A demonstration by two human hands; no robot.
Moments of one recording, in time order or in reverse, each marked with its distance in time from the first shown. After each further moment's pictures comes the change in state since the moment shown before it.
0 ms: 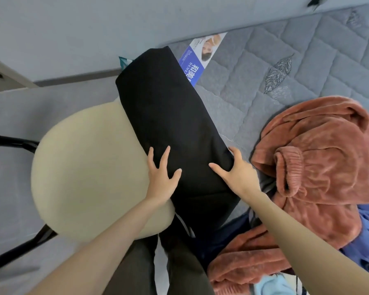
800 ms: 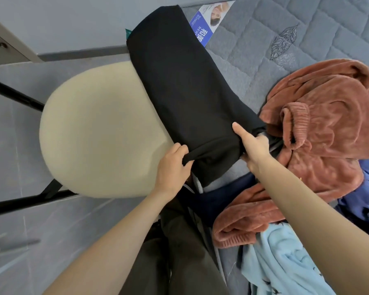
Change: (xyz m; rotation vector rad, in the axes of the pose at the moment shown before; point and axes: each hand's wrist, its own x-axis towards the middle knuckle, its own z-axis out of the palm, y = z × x) left_hand -0.092 -0.047 0.017 0.204 0.139 0.410; right_hand -0.069 0.004 0.015 1.108 0.070 0.393
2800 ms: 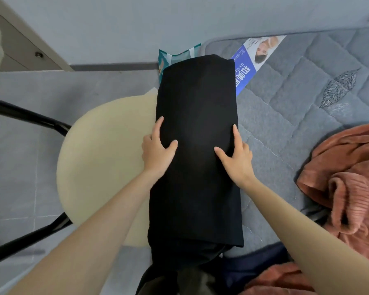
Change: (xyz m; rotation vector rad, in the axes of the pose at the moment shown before) left_hand 0.159 -0.079 -0.071 -0.209 0.116 -0.510; right_hand 0.074 -0.023 0.138 -0.813 -0.277 -0.399
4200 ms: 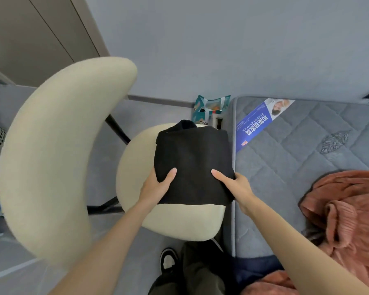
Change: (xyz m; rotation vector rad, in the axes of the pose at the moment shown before) left_hand -0.127 -0.027 -0.139 -0.292 -0.012 -0.193; right_hand -0.117 -0.088 0.008 0.413 -0.246 0.140
